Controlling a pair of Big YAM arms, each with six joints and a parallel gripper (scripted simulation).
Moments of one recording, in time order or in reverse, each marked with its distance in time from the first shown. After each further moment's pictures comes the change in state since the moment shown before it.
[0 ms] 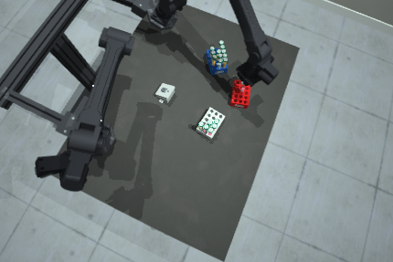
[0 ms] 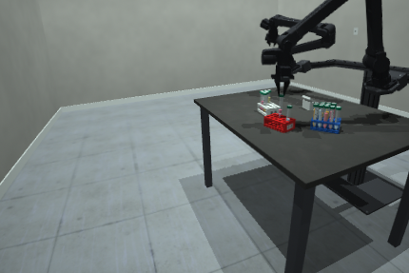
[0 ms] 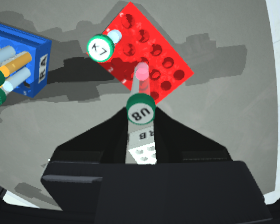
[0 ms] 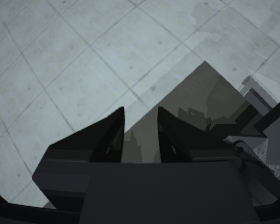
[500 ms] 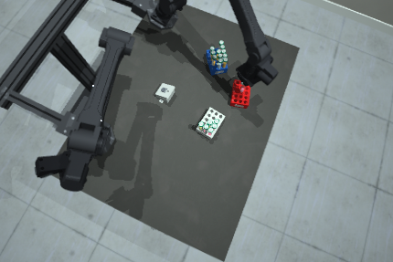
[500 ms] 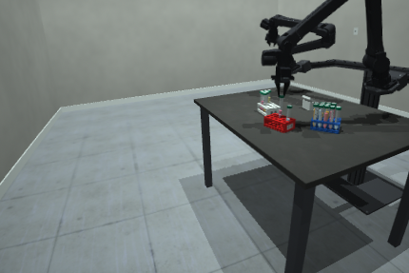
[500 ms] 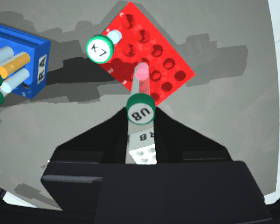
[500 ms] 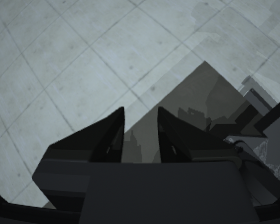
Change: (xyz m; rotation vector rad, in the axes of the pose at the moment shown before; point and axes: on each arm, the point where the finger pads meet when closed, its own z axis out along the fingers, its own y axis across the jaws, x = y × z) left arm 0.000 0.001 0.004 0.000 0.000 0.000; right arm 0.000 0.000 0.000 0.000 0.000 0.000
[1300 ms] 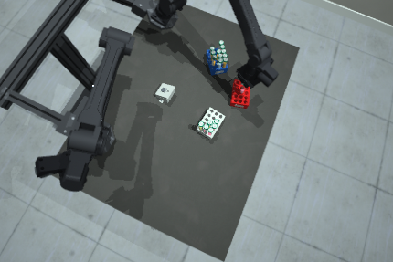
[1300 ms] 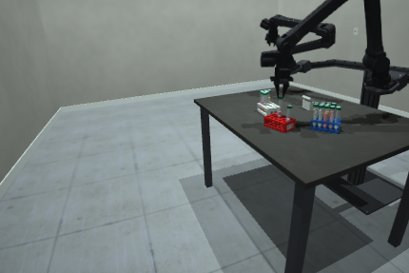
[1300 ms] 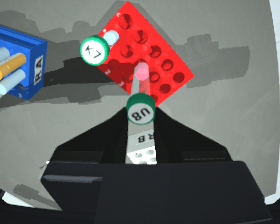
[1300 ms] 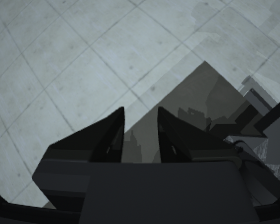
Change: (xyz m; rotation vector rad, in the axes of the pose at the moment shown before) left arm 0.000 -0.004 0.006 -0.005 0.001 -0.002; right arm 0.000 0.000 0.000 0.000 0.000 0.000
